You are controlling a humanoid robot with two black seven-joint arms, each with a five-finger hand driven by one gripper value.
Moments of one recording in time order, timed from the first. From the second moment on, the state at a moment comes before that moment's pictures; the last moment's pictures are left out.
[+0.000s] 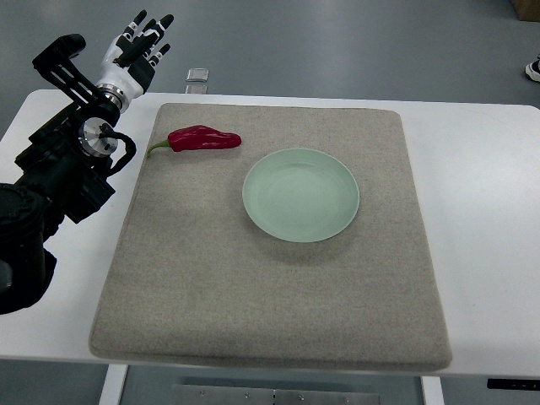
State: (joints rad) left arm -1.14 0.00 -0.04 0.06 -0.76 -0.36 -0.22; right arm 0.03 0.00 0.07 0.13 -0.17 0.18 0.06
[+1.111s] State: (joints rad) left arm -1.14 0.00 -0.02 0.04 -0.68 -0.36 -0.21; right arm 0.03 0.00 0.07 0.13 -0.17 0.18 0.06
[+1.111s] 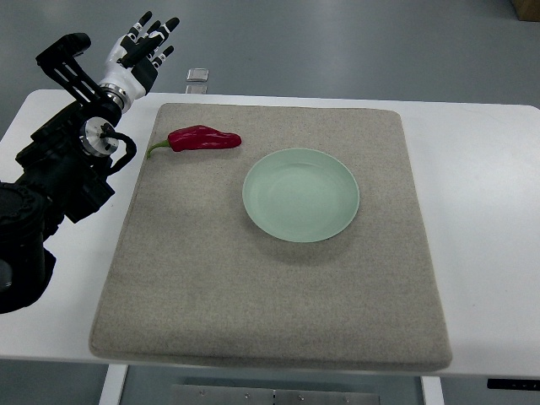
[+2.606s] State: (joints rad) left arm -1.27 0.11 0.04 -0.17 0.73 -0.35 -0.25; right arm 0.03 0.00 0.07 0.13 -0.17 0.18 0.06
